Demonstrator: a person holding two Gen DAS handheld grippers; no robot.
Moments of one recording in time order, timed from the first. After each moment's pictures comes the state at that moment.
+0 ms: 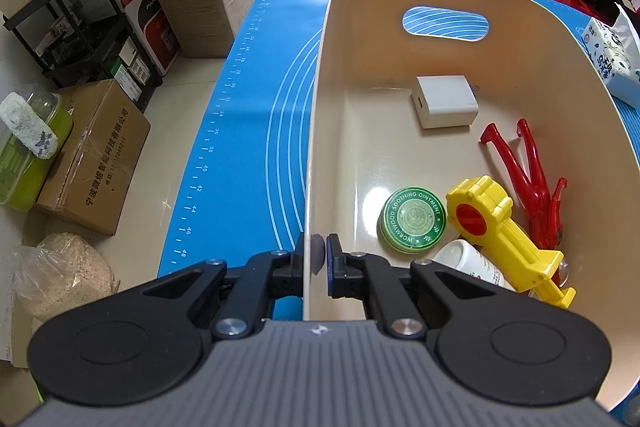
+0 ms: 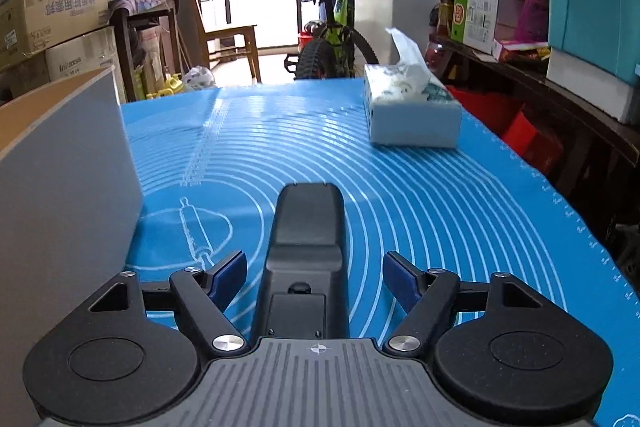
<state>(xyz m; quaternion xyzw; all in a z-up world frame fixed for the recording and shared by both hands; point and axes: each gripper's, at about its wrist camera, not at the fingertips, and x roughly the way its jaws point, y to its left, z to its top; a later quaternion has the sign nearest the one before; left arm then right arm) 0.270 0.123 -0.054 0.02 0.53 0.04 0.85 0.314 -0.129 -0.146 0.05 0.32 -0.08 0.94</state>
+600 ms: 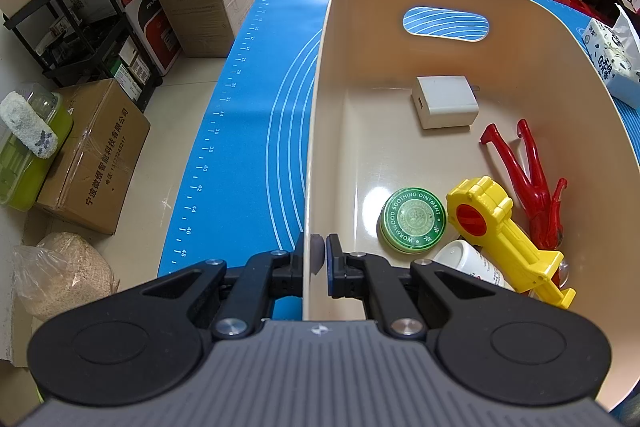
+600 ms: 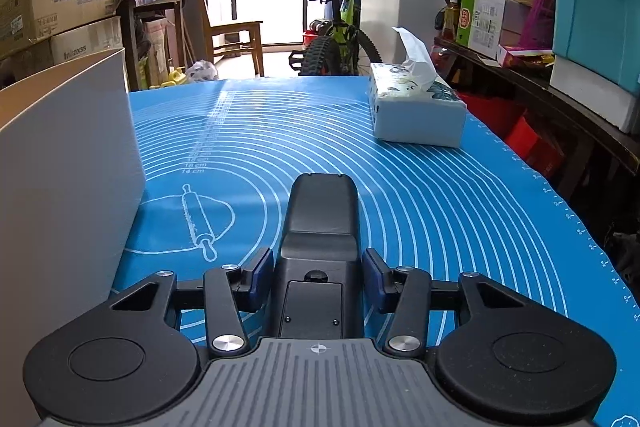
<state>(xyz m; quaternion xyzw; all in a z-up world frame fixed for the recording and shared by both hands) 0.270 0.123 -0.054 0.02 0.53 0.04 0.85 0.310 -0.125 -0.149 0.03 0.32 -0.08 0.95</state>
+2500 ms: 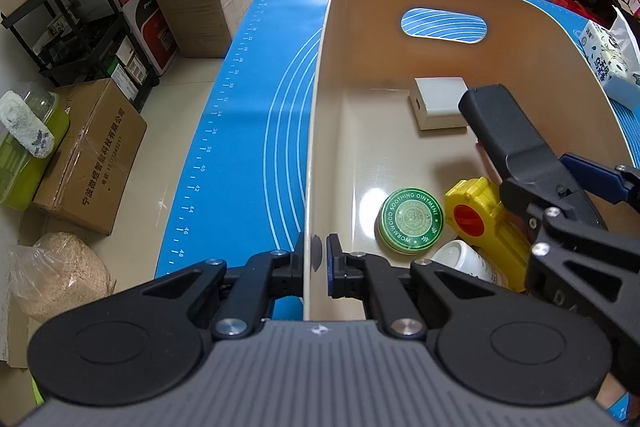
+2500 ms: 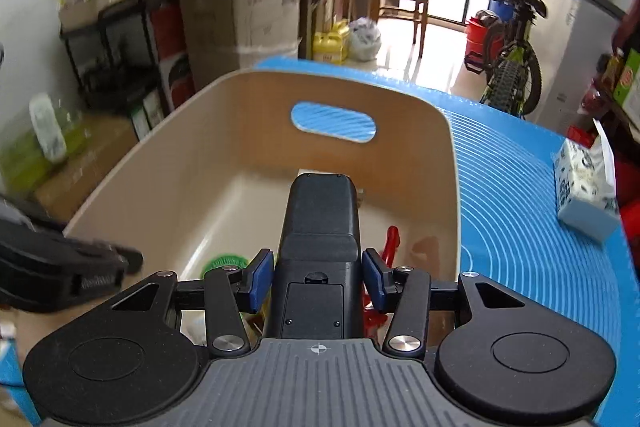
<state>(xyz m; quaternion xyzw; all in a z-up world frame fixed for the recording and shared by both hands) 0.271 0.121 -0.056 0.02 0.53 0.04 0.85 0.302 0.030 -0.046 -0.08 0.40 0.14 0.90</state>
